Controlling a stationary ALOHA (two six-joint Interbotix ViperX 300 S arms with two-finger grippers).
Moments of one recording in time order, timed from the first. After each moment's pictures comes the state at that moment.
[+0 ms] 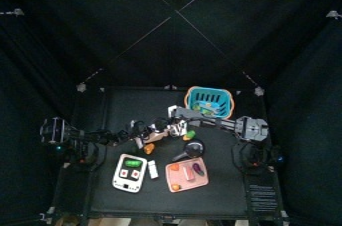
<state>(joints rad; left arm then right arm) 0.12 -0.15 1.06 -0.49 -0.64 0.43 -0.24 0.28 -0.28 -0.08 1.48 -0.58</state>
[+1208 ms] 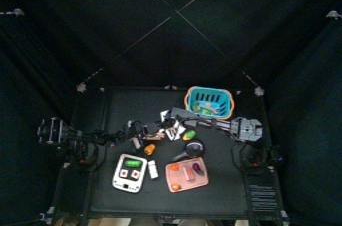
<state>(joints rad) 0.12 -0.20 1.13 -0.51 -0.67 0.42 -0.26 0.37 -0.45 0.19 1.46 -0.58</state>
